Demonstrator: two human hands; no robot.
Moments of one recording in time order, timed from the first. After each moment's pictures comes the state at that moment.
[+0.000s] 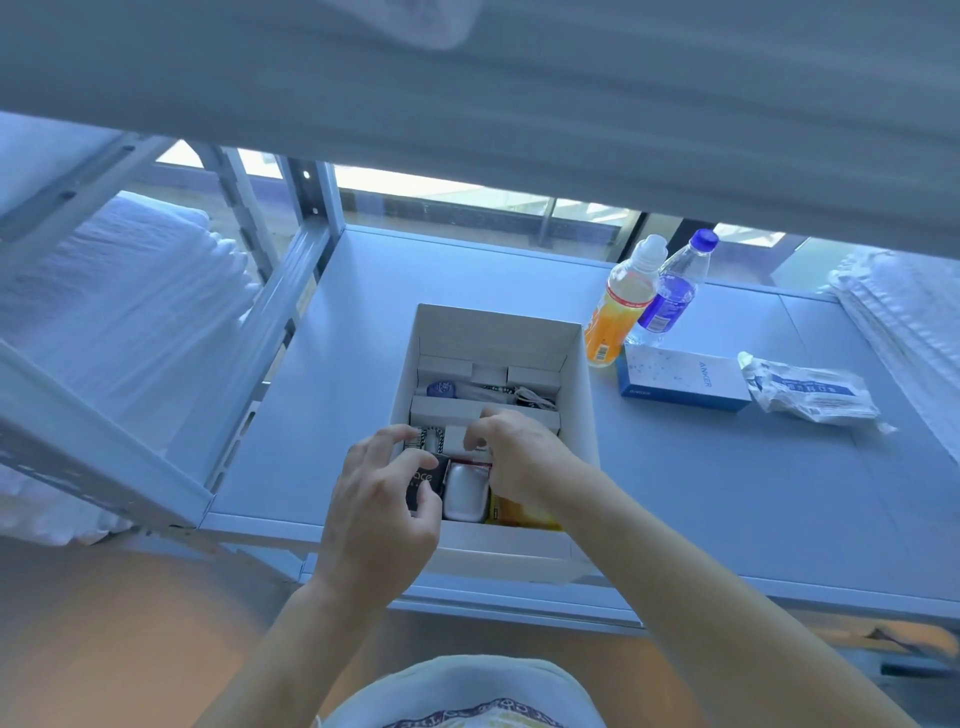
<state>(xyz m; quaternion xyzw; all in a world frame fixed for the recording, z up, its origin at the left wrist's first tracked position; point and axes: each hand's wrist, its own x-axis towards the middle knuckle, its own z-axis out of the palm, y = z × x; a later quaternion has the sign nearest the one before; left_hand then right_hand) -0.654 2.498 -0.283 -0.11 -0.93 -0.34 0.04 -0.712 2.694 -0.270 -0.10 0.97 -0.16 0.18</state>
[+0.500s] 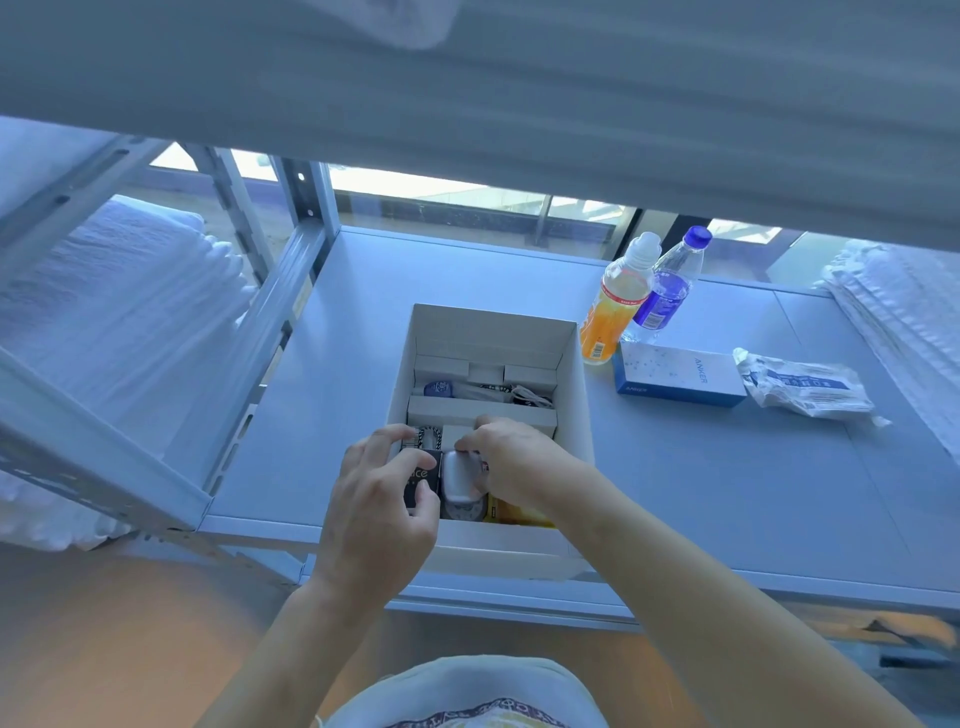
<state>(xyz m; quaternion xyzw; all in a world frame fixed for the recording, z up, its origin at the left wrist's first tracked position) -0.655 2.498 -0.283 -0.11 -0.93 -0.34 0.04 -0.720 2.688 -0.280 -0.11 0.96 -0.08 0.24</state>
